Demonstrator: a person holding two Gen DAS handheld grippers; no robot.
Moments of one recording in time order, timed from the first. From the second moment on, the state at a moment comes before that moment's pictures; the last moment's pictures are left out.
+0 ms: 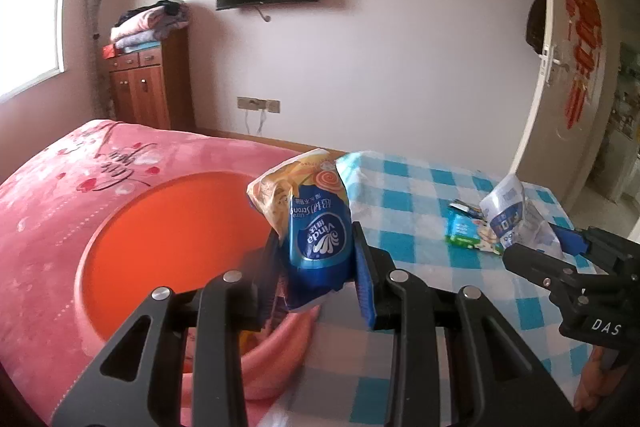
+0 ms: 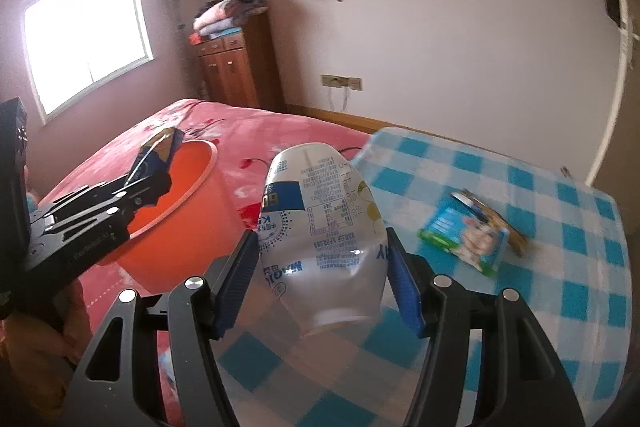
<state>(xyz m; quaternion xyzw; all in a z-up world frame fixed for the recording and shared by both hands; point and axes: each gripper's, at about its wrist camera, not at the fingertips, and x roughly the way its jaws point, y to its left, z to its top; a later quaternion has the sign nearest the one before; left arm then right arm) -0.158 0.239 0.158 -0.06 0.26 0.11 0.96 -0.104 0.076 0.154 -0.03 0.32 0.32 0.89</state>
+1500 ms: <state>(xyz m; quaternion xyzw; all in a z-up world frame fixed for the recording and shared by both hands) -0.165 0.345 0.121 -0.10 0.30 0.24 0.92 -0.085 0.220 0.145 -0.06 0.34 0.43 0.84</state>
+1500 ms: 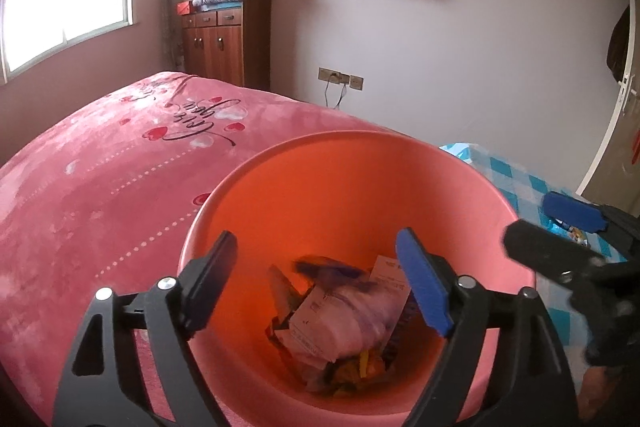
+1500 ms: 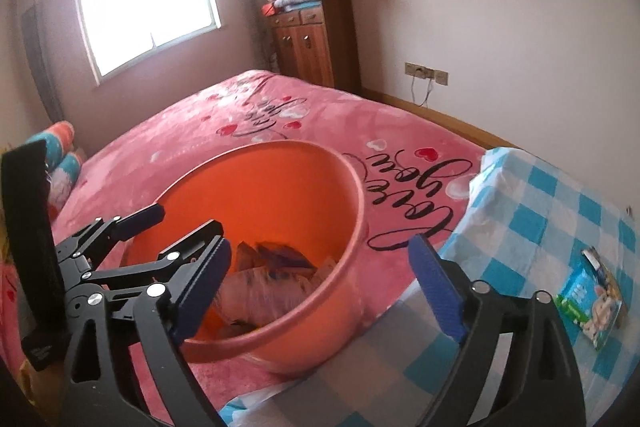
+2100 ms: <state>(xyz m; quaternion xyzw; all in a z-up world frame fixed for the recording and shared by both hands) -0.162 0.317 0.135 -0.06 0.30 0.25 0.92 -0.081 0.146 0.129 0.00 0.36 0.37 0.85</state>
